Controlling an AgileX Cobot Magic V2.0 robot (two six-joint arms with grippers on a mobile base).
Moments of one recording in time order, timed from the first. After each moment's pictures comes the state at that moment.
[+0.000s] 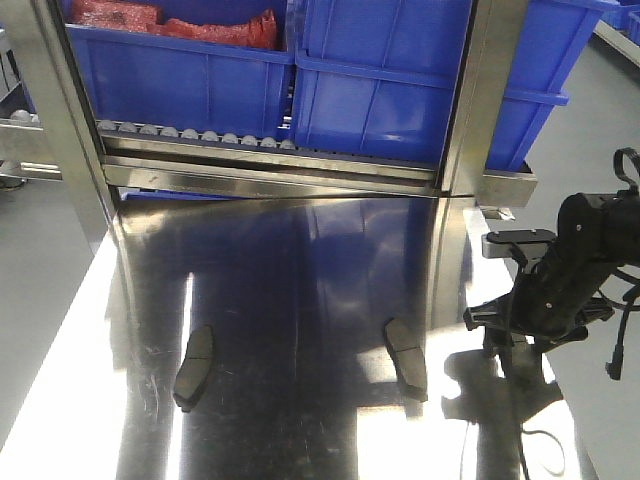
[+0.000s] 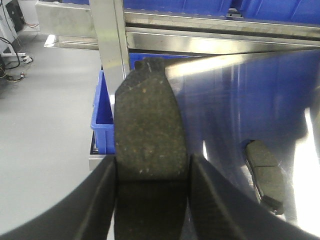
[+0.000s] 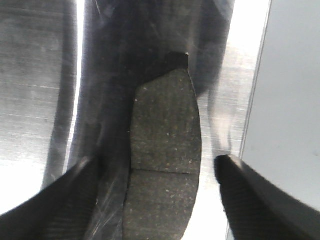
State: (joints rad) left arm 0.00 0.47 -0.38 -0.05 0.38 0.01; right arm 0.06 1.89 -1.18 0.01 0.80 -0.05
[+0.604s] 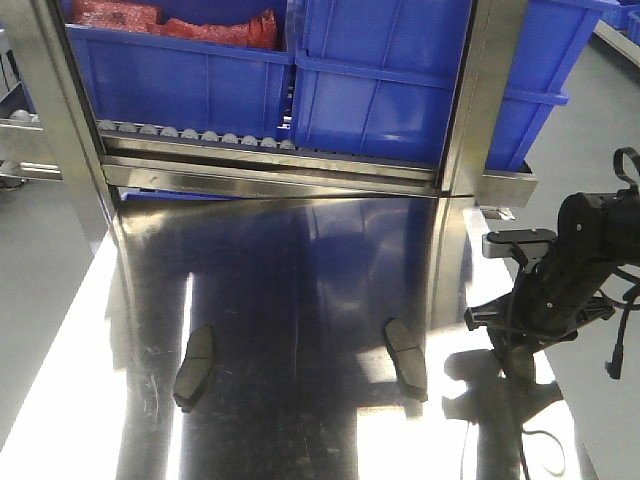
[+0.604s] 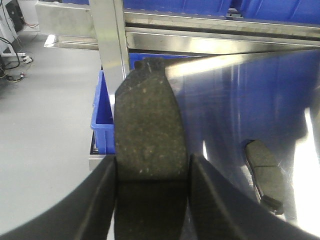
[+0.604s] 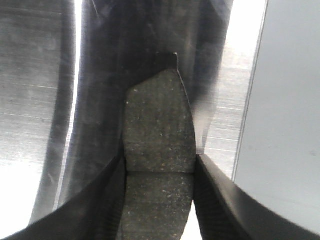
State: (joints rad) left arm 0.00 0.47 -0.38 -0.05 0.38 0.01; right arm 0.06 1.89 -1.18 0.00 0.80 -0.05
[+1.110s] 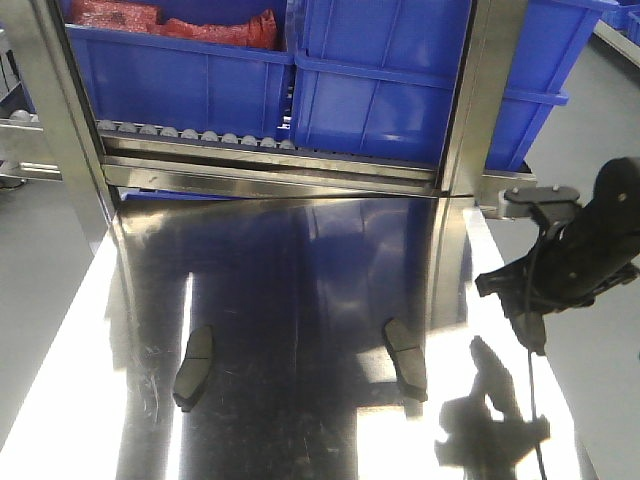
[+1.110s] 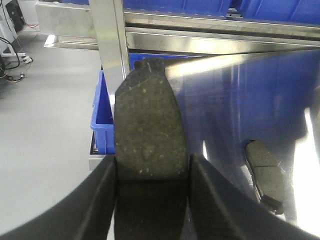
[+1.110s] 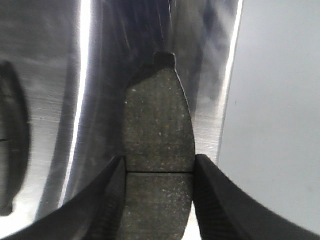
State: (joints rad) left arm 0.00 0.47 -0.38 -0.05 0.38 0.01; right arm 0.06 1.69 -1.18 0.03 0.81 -0.09
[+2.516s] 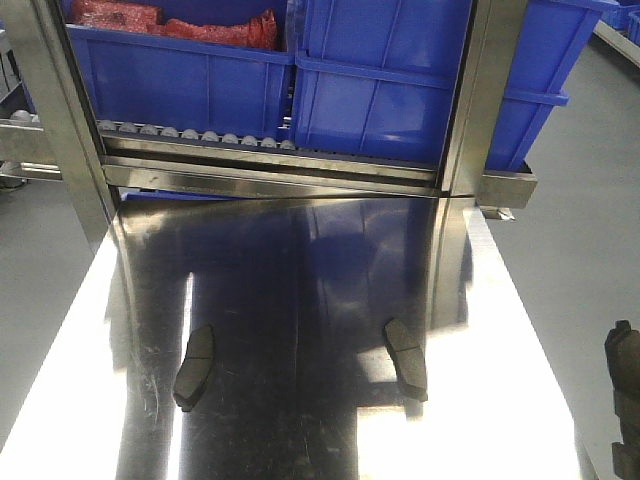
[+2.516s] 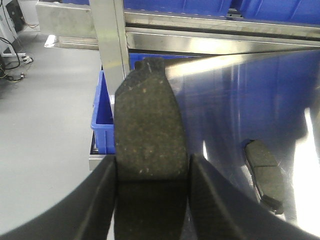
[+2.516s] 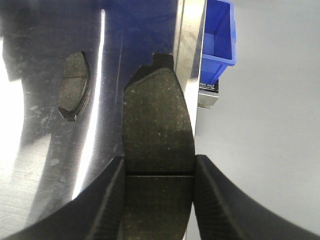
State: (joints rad) left arm 0.00 0.47 -0.38 -0.05 0.38 0.01; right arm 0.06 0.62 -0.50 0.05 0.68 -0.11
